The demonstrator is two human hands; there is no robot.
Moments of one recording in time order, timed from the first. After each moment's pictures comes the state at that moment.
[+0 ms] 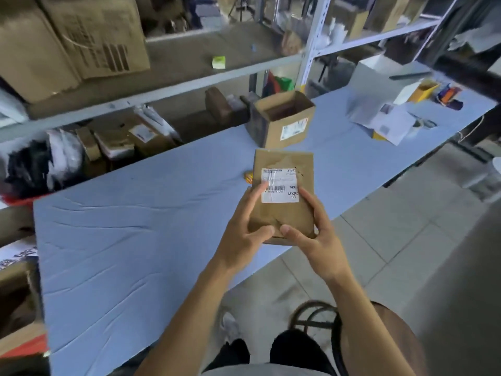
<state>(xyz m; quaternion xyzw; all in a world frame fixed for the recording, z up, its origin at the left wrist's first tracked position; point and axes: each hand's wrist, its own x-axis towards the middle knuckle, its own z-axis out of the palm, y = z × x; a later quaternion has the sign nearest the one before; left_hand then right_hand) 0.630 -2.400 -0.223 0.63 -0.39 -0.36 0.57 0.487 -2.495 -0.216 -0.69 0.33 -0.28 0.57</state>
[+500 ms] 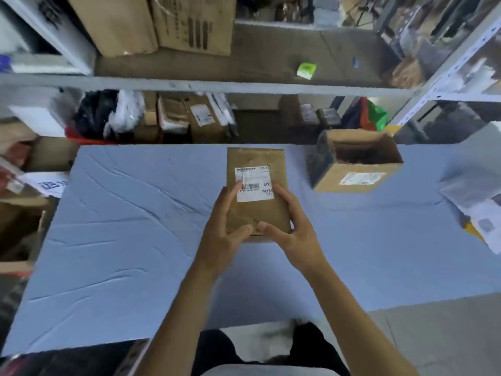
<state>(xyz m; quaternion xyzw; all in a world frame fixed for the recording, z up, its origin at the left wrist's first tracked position) 0.720 -2.474 -0.264 0.72 -0.15 -0.20 0.65 0.654 -2.625 -0.251 -0.75 0.16 -0.09 0.63</state>
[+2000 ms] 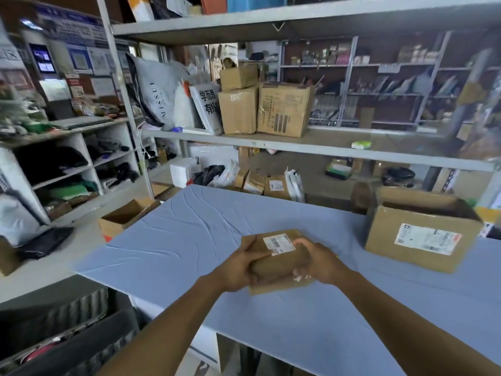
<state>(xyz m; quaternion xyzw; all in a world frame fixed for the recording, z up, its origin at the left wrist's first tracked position) 0.631 -2.485 -0.419 0.93 -0.21 -0.09 0.30 0.666 -2.741 -0.433 -0.94 -0.06 0.11 0.31</state>
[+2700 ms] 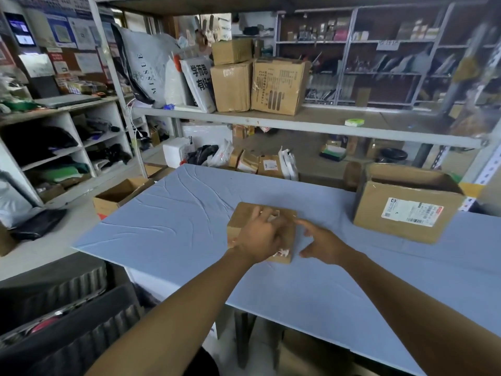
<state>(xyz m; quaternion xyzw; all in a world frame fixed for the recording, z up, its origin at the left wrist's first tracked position) 0.621 -2.557 -0.410 0.95 -0.25 0.14 0.14 0.624 -2.761 -0.425 -0.94 -0.09 0.08 0.32</state>
